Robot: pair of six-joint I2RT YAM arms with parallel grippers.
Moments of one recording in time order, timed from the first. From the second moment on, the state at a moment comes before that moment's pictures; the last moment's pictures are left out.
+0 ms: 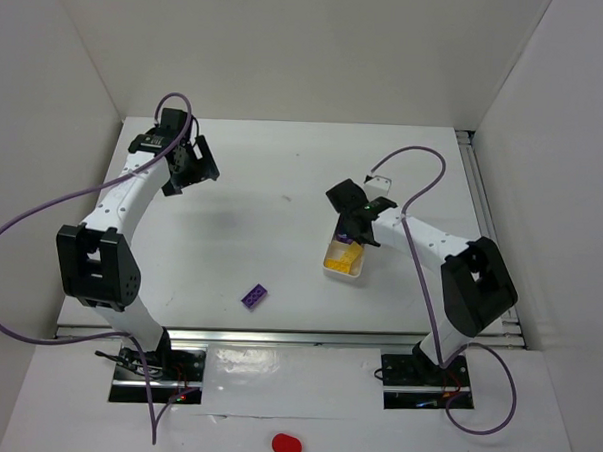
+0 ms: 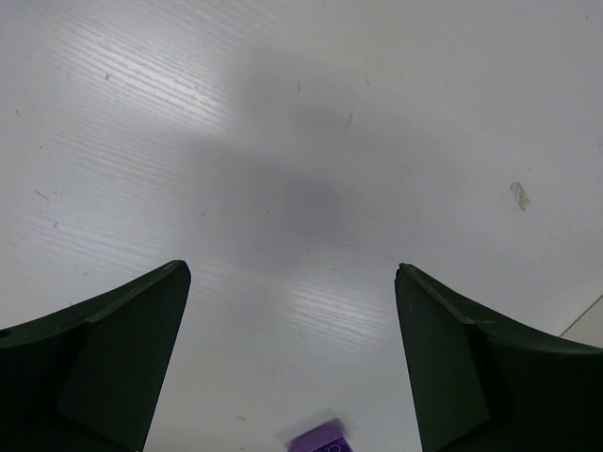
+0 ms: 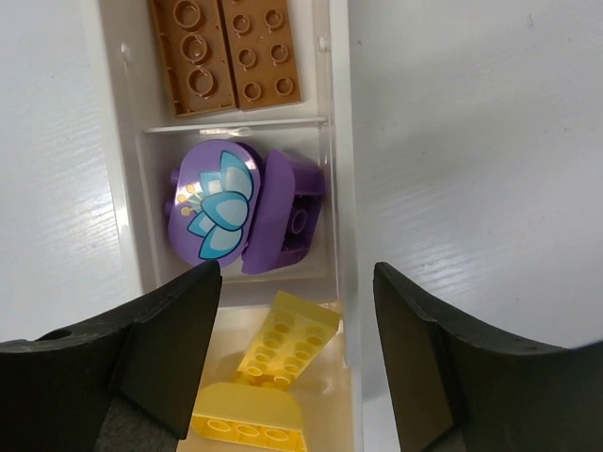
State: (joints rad) left arm -0.09 1.67 1.53 -0.85 -0.15 -0.55; right arm 0.60 1.61 1.11 -0.62 0.58 0.83
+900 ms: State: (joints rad) left arm -0.05 1.67 1.59 -0.85 -0.20 -0.53; right arm 1.13 1.81 1.30 -0.45 0.07 0.18
